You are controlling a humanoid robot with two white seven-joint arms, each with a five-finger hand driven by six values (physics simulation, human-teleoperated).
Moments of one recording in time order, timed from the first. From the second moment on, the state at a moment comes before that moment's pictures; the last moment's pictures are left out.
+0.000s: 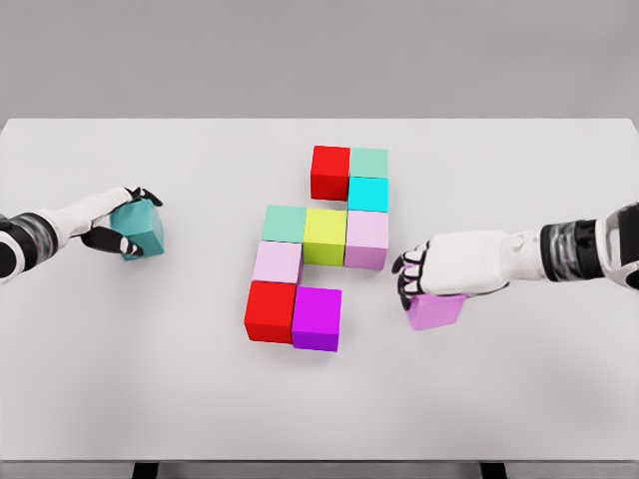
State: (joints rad) left arm -0.90 1.04 -1.32 -1.65 0.37 0.35 -0.02; right arm -0.75 -0.93 0.92 -1.76 0.41 -0.61 0.61
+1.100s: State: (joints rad) left arm -1.04 0.76 -1.32 -1.50 0.41 0.34 -0.02; right arm -0.86 -0.83 1.04 -1.76 0.34 -0.61 0.61
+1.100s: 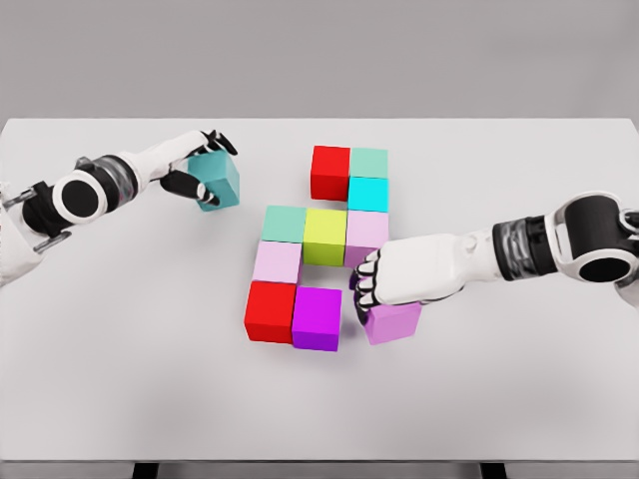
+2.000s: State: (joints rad) left arm -1.08 0.47 -1.31 -1.24 0.22 0.30 0.00; right arm -0.79 -1.03 0.91 -1.76 0.23 -0.61 0.61
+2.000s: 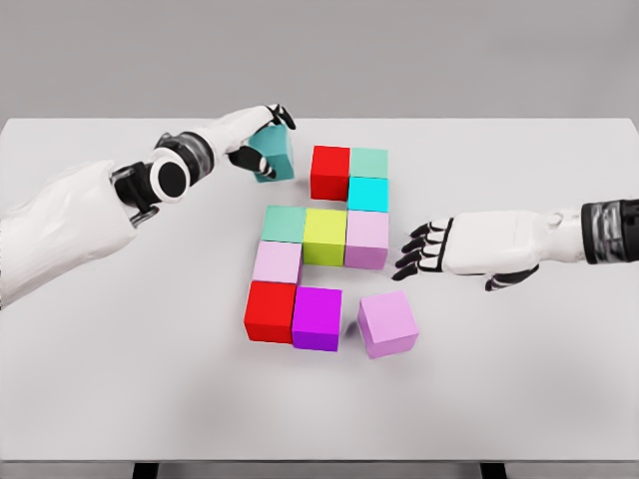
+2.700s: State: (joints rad) left arm -1.08 0.44 -1.33 -1.23 0.16 0.29 0.00; right arm -0.66 -1.10 0.93 -1.76 0.23 -0.61 0.61
